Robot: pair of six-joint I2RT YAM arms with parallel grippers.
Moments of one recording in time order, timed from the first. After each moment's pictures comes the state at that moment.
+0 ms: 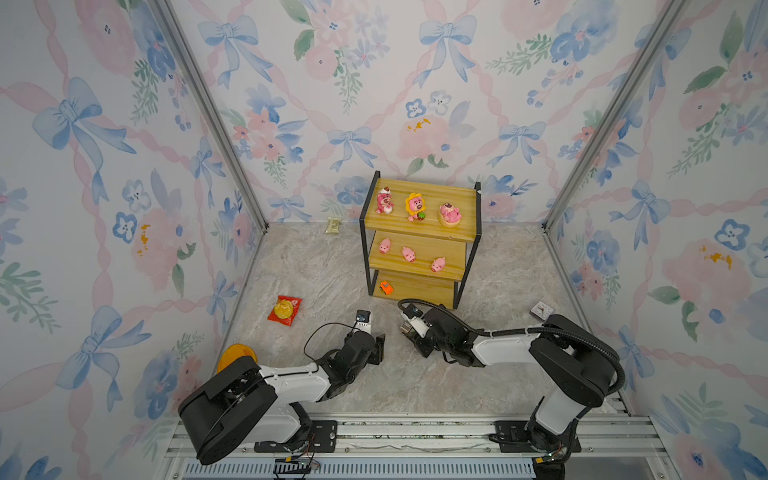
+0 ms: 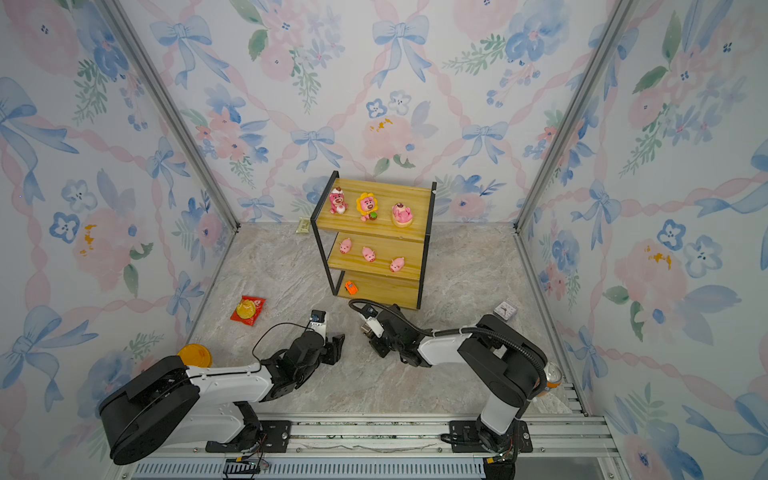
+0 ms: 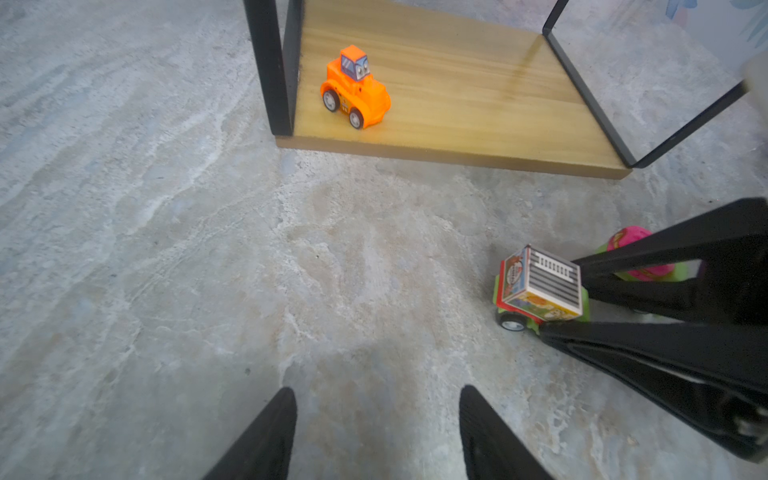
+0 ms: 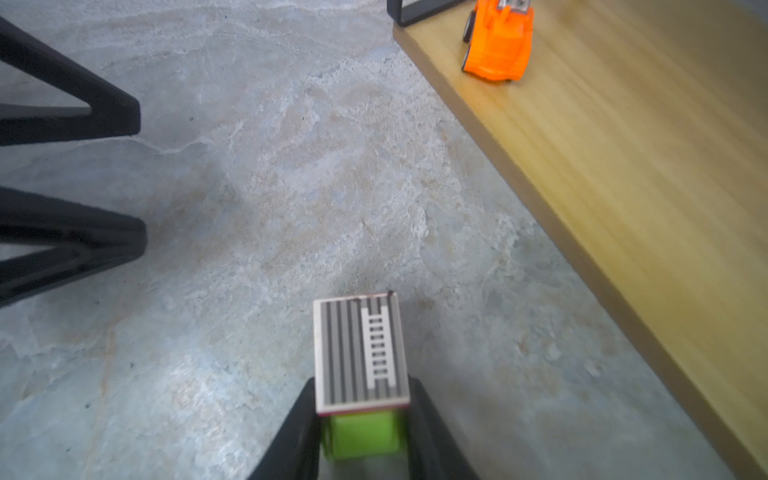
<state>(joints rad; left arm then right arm) -0.82 1.29 0.26 0.41 -0.36 -0.47 0.86 1.71 0.68 0.31 0.00 -0.03</state>
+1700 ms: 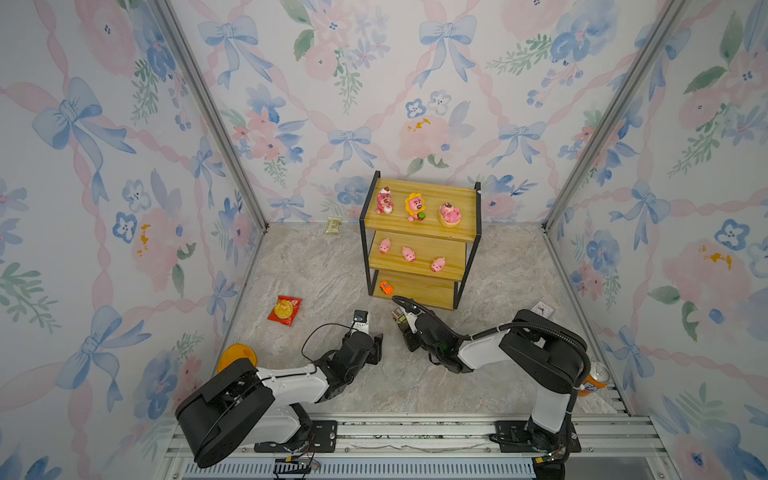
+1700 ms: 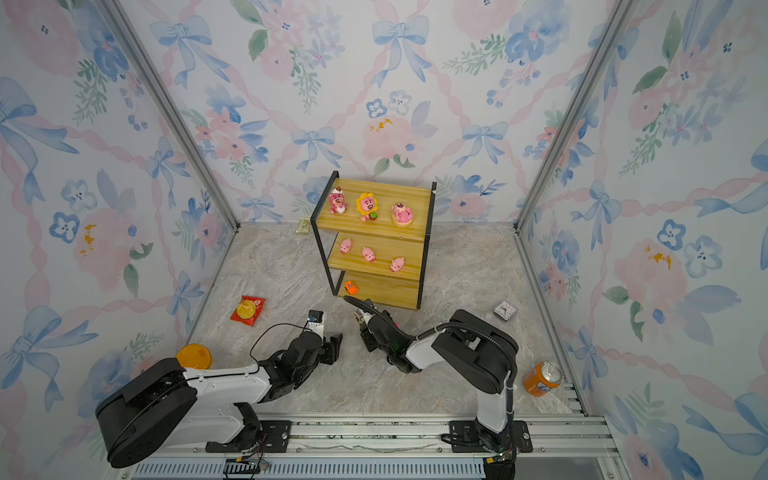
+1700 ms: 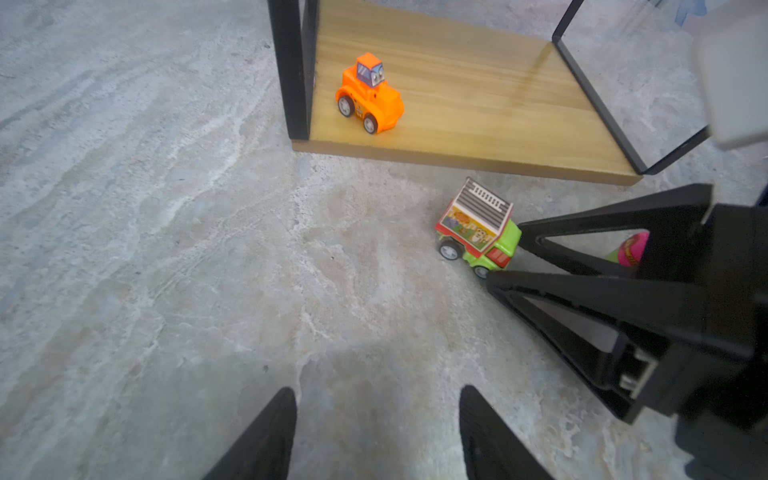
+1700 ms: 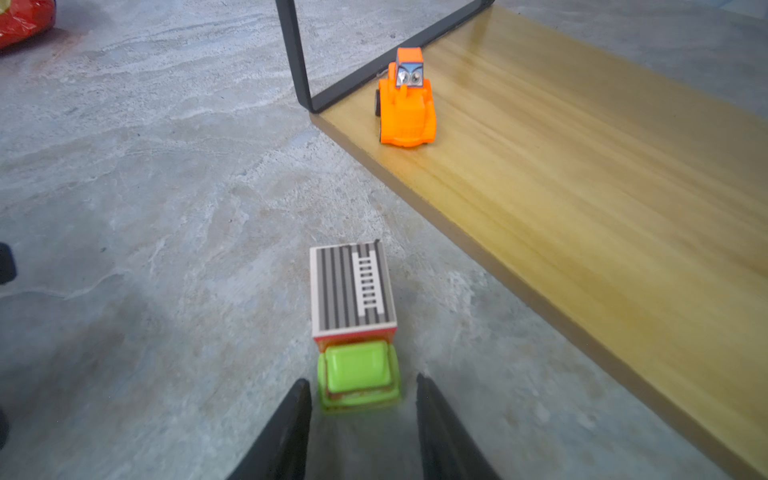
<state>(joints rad) -0.81 1.27 0.24 0.41 -0.38 -0.46 0.92 1.88 0.69 0.61 0.25 0.15</state>
